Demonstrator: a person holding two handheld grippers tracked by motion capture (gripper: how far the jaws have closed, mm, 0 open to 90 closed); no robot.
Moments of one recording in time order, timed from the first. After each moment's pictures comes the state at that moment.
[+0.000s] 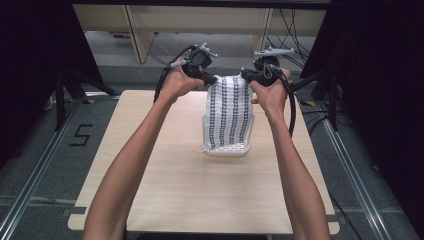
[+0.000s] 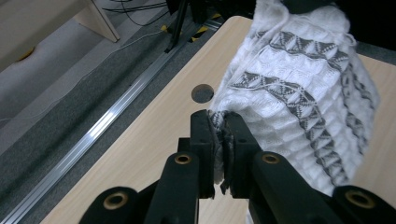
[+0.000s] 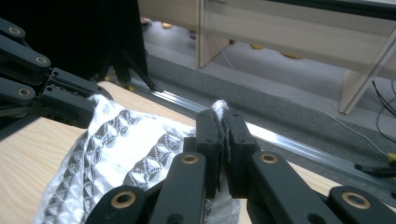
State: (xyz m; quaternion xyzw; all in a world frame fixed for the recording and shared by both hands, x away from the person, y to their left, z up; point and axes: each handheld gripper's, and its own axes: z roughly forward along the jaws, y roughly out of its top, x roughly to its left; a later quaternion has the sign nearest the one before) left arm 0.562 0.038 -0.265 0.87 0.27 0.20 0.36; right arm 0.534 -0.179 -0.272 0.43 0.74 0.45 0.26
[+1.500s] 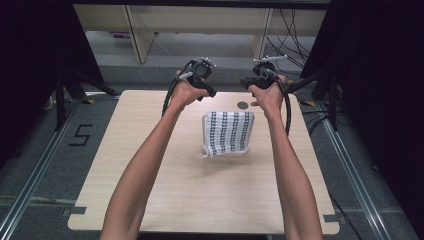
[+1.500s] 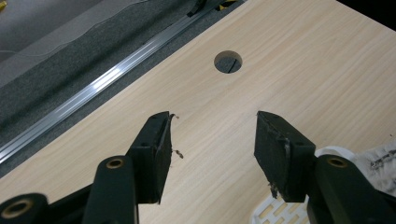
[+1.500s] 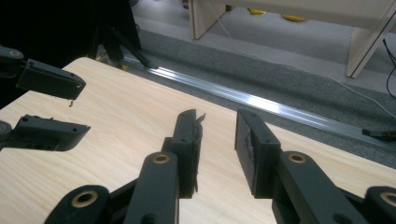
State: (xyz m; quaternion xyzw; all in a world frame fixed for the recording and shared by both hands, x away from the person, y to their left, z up) left arm 0.585 0.036 -0.319 0.85 0.38 0.18 0.32; right arm 0.572 -0.189 -0.314 0.47 0.75 0.42 0.22
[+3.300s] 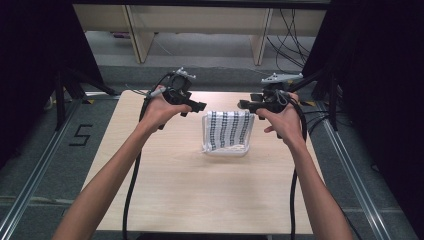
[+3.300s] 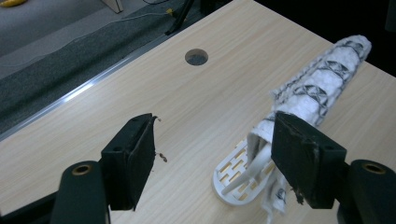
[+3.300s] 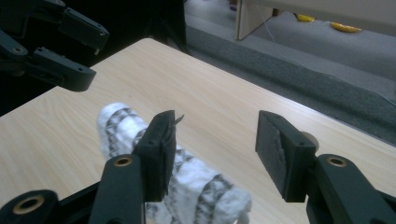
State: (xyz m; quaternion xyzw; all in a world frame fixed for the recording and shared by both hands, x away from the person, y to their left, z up) left arm 0.506 0.086 -0.309 0.84 0.36 0.16 0.38; right arm 0.483 -0.203 -0.307 0.39 0.78 0.45 0.17
